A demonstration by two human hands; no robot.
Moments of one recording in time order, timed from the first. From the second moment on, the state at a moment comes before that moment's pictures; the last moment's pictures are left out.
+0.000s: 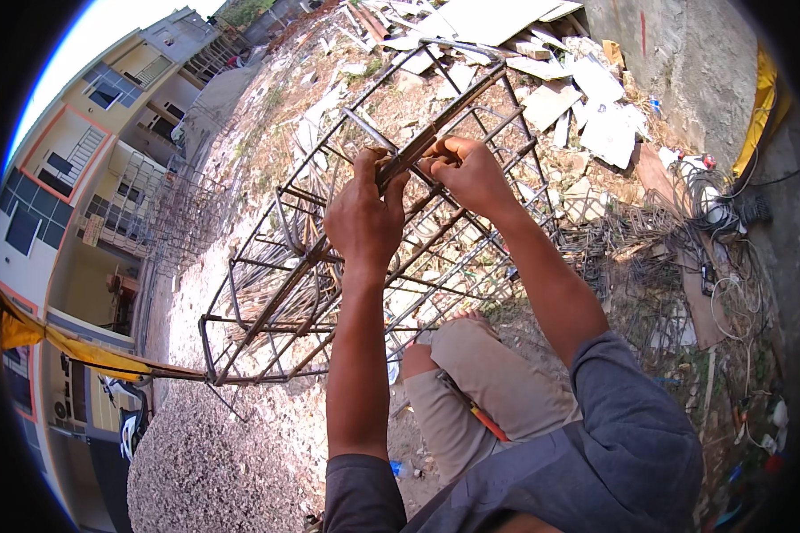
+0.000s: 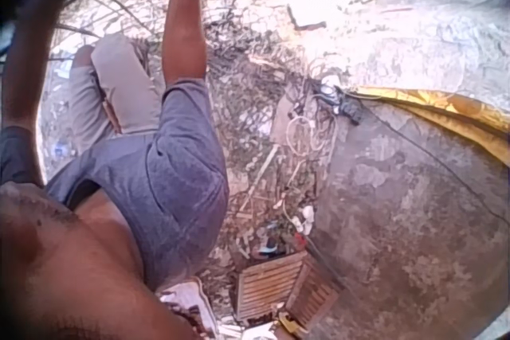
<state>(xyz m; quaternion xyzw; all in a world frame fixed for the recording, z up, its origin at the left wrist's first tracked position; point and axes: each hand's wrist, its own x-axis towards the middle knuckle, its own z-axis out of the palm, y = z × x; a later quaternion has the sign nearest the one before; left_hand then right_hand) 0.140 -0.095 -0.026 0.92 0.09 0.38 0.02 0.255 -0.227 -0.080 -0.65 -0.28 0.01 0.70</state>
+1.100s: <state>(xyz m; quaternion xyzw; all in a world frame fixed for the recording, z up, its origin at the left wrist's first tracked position) 0.139 -0.093 -0.024 0.93 0.10 0.36 0.03 0.257 -0.250 0.041 -0.87 -0.45 -0.15 0.16</state>
